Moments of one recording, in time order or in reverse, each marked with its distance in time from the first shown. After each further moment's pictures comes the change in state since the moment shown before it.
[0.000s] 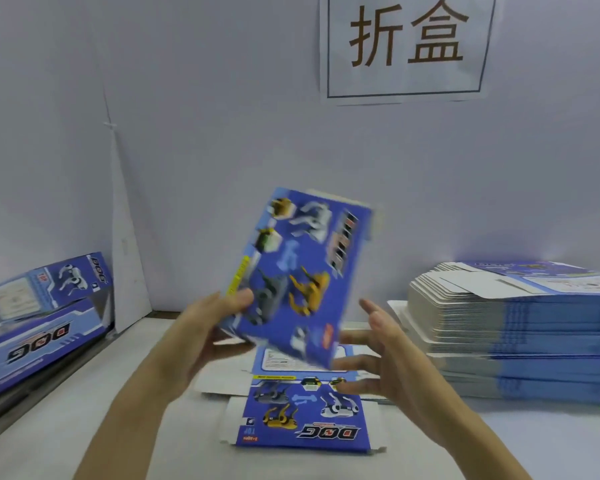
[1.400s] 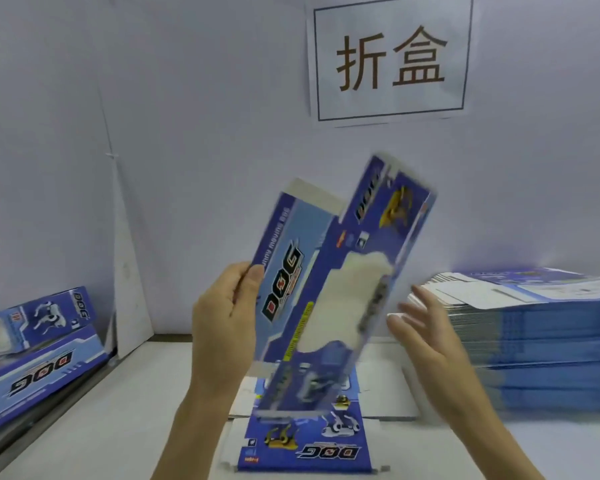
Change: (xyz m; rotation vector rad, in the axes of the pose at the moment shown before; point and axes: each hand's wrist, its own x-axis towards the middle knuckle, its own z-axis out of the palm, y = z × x) left_hand 0.009 0.015 0.049 0.403 0.317 0.697; right_hand -0.006 -0.019 -0.014 -0.358 0.439 -0.358
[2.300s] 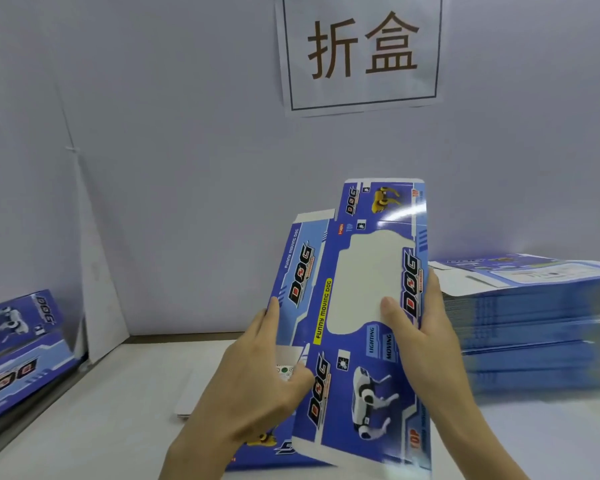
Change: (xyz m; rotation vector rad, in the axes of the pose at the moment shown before) left_hand -0.038 -0.024 0.026 0.457 -0.611 -0.218; right_hand 0.002 0.004 -0.011 0.060 0.166 0.042
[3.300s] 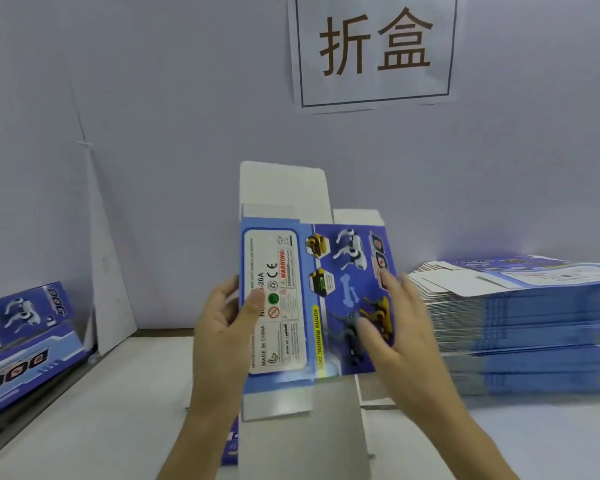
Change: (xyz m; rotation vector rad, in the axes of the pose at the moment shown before) left_hand 0.003 0.010 -0.017 -0.838 0.536 -0.119; right_hand -0.016 -0.011 0.018 -0.398 -0.185 -0.151
